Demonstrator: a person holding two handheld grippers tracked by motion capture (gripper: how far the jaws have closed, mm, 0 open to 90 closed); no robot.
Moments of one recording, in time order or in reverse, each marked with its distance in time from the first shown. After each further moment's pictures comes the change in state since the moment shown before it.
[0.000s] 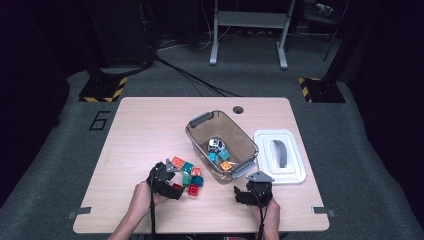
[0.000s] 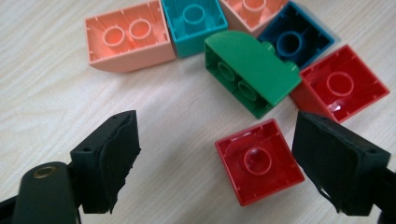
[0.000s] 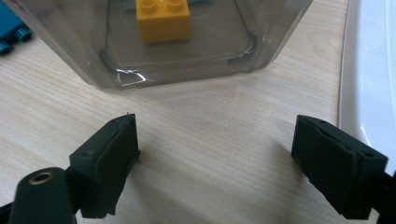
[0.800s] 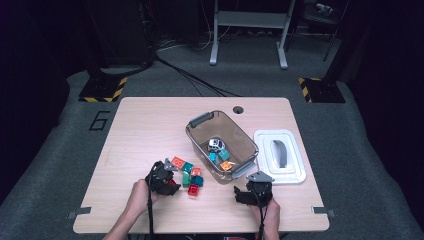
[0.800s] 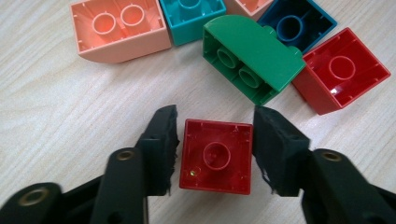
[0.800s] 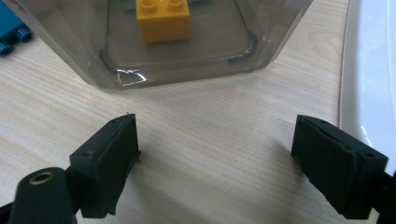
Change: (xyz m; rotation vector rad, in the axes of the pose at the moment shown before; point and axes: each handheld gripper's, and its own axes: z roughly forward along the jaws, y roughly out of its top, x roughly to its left) left arm 0.010 0.000 0.002 0.013 -0.071 0.007; right arm 0.000 0.000 0.000 -0.001 0.001 0.000
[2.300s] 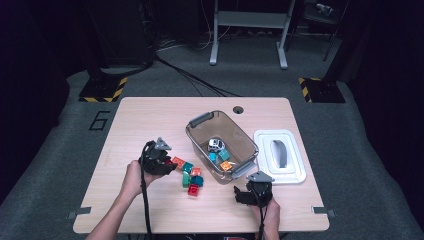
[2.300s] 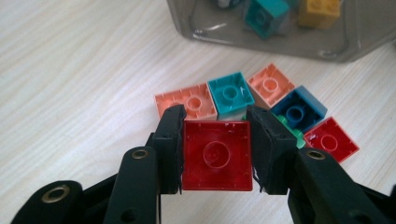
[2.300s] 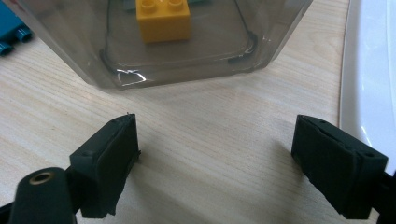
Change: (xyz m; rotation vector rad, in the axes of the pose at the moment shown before) left arm 0.030 0.044 -0.049 -0.118 0.022 -0.012; right arm 0.000 0.000 0.000 0.000 0.000 0.000
